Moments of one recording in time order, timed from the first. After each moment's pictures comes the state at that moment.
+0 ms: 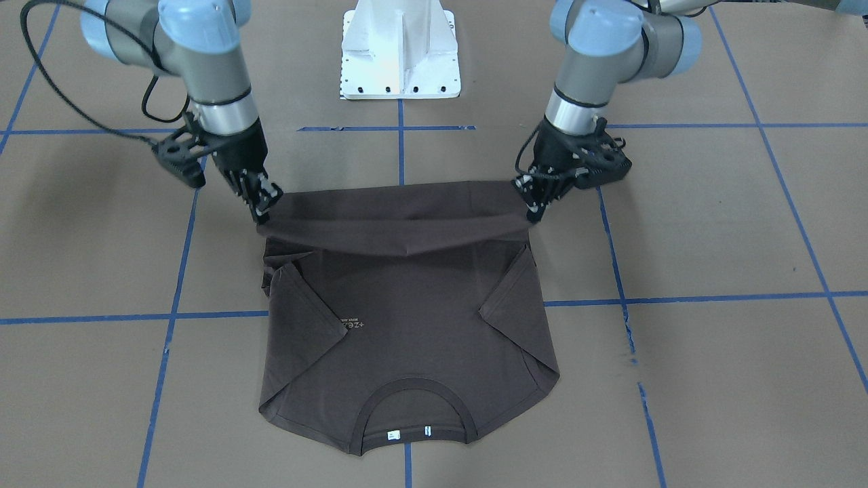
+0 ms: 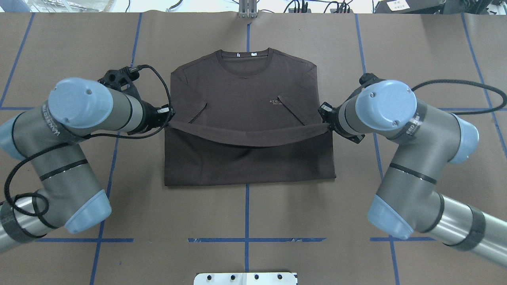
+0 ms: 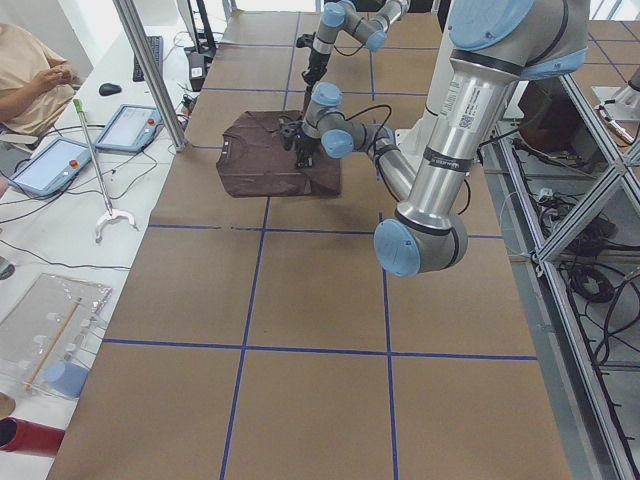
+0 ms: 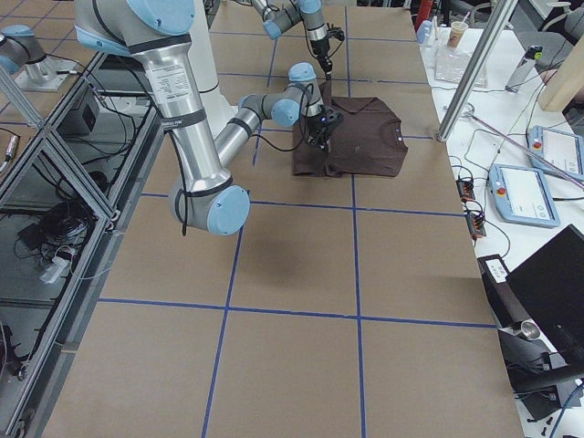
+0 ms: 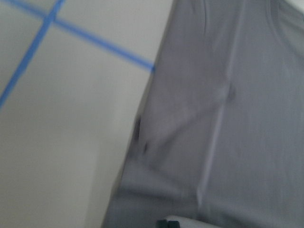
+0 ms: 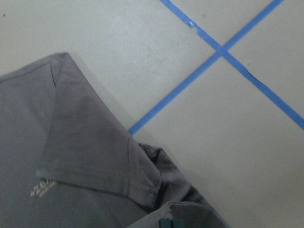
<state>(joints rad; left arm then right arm) -0.67 -2.00 -1.81 -1.86 -1.74 -1.56 0.64 -1.13 1.85 -1.53 1.69 1.84</state>
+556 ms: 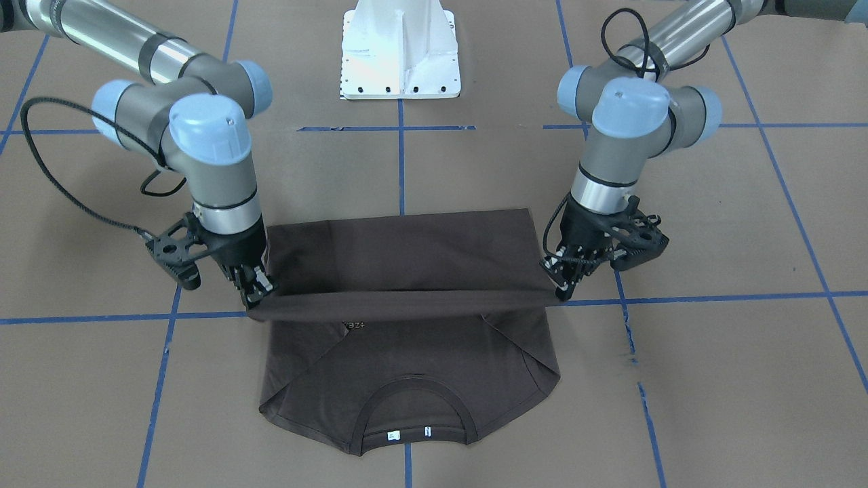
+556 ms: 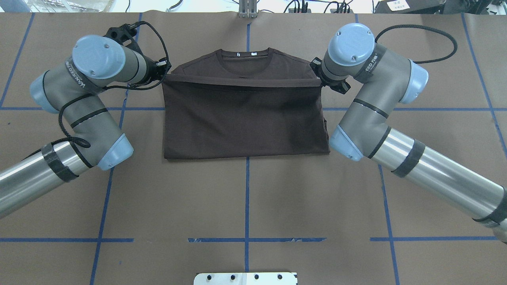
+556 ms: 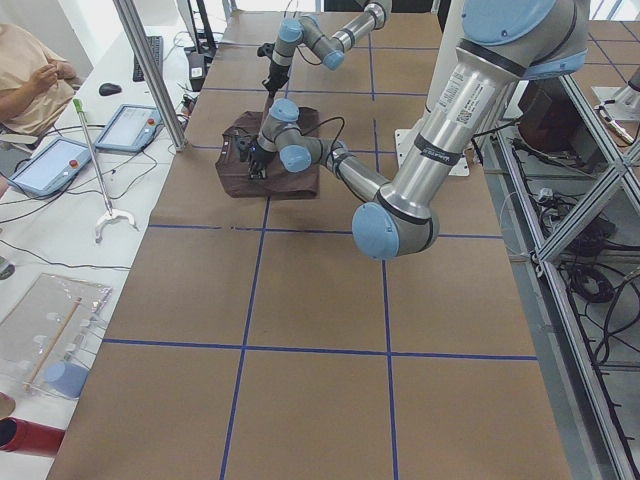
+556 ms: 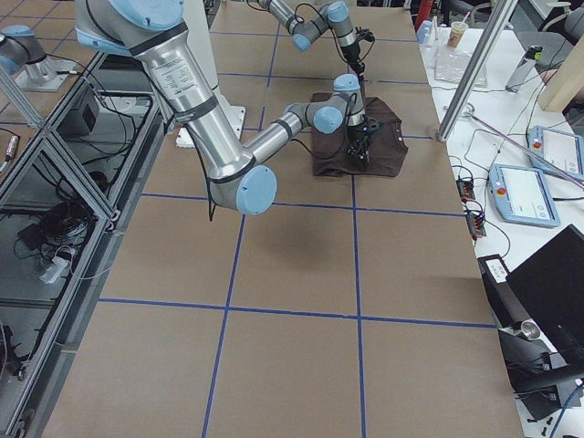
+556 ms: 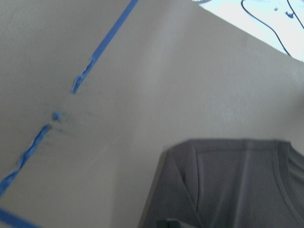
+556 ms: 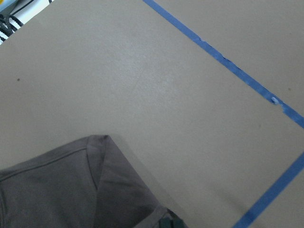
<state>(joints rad) -0.78 -2.15 -1.45 -2.05 -1.68 -1.54 0.77 -0.90 1.42 -1.38 1.72 1.78</state>
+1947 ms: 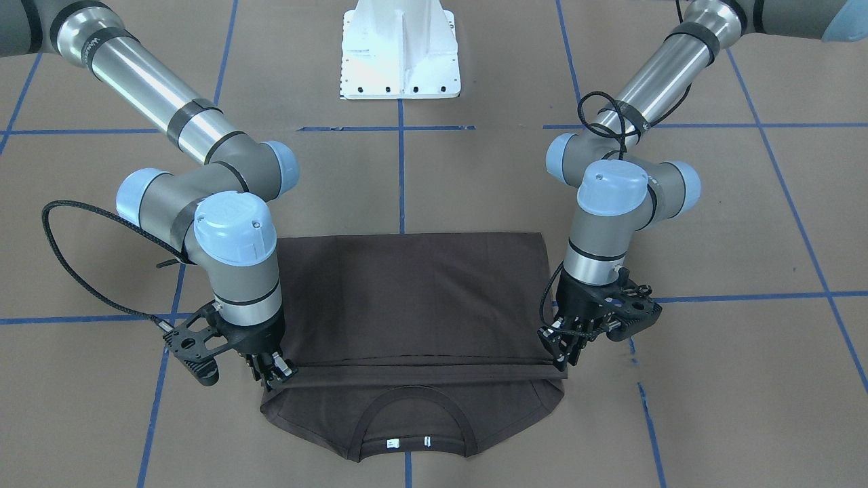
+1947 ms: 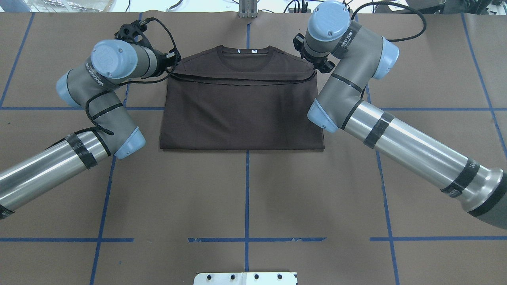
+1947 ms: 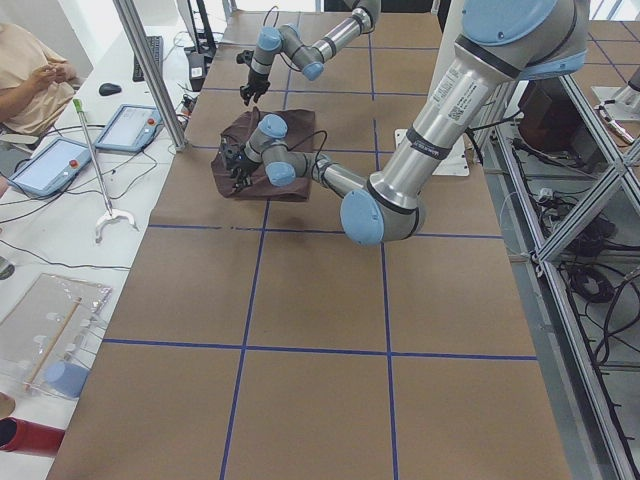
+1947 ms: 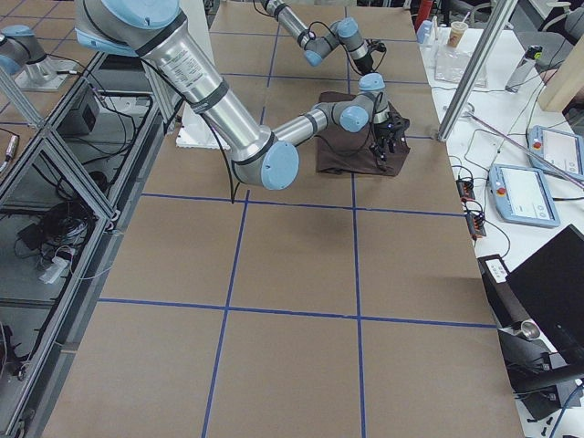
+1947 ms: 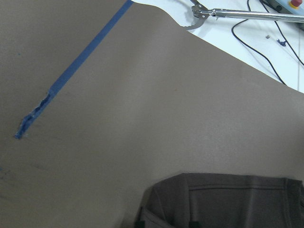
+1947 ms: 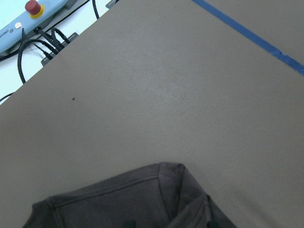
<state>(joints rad) -0.78 -2.23 -1.23 -2.33 -1.62 -1.54 0.80 -0.76 1.21 -1.25 1.73 1.77</state>
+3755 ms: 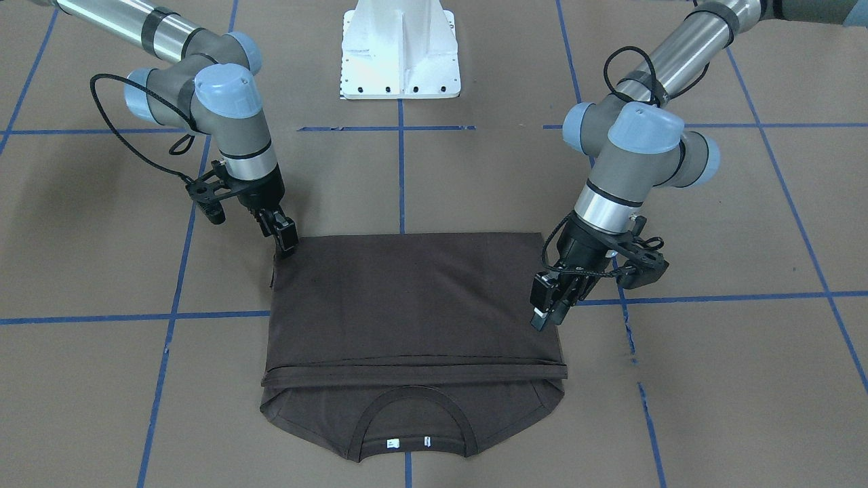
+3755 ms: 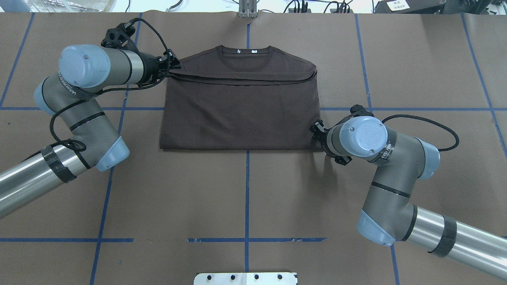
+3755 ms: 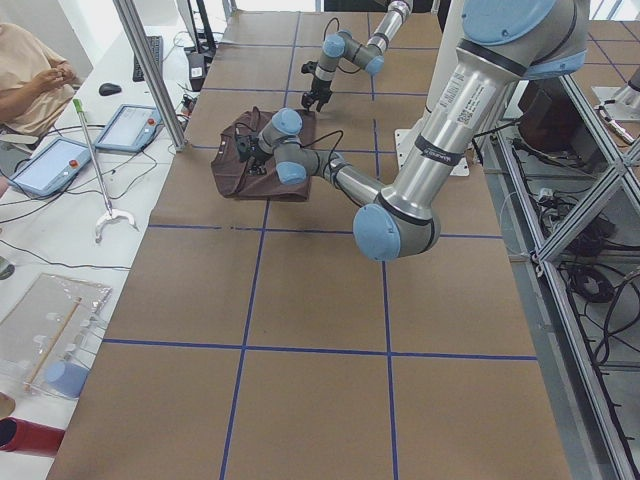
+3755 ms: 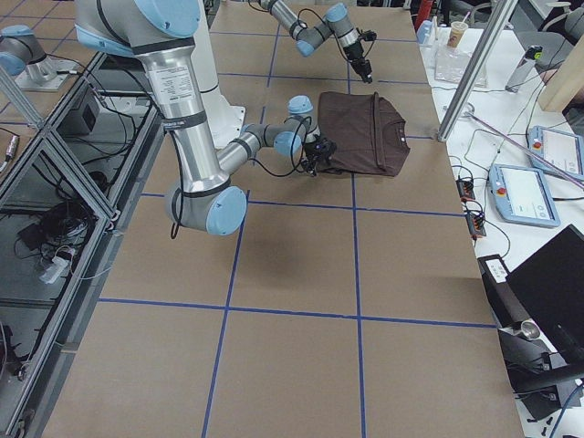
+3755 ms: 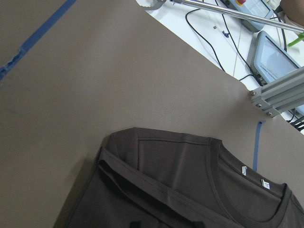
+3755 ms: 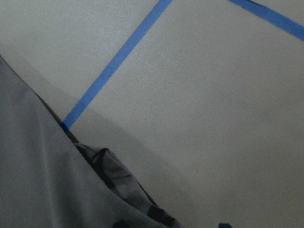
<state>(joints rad) -0.78 -2.12 -1.42 -2.38 -1.70 -1.65 0.52 -1.20 1.70 -1.25 1.64 2.11</state>
